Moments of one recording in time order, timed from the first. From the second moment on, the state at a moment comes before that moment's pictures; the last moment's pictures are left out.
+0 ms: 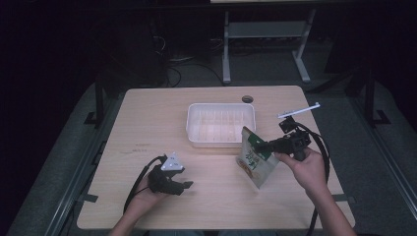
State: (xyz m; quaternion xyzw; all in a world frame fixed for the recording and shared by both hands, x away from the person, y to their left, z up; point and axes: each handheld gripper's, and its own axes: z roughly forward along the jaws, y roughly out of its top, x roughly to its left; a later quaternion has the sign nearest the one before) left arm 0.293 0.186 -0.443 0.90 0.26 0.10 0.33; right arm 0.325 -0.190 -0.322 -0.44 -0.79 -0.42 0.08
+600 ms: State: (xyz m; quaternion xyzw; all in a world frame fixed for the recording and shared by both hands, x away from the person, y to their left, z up) left arm 0.294 0.189 -0.443 0.90 0.26 0.11 0.34; right arm 0.362 -0.179 -0.277 -0.45 -0.79 -0.41 0.03
